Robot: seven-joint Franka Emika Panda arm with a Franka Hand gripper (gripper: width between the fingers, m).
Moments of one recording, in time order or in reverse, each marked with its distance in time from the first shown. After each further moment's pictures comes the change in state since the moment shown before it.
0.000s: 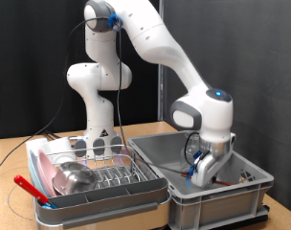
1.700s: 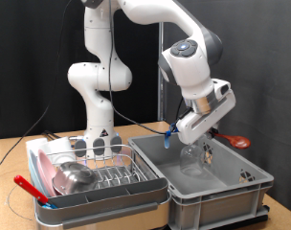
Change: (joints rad) arm -0.236 -0.383 0.135 -0.025 0.804 -0.300 -0.298
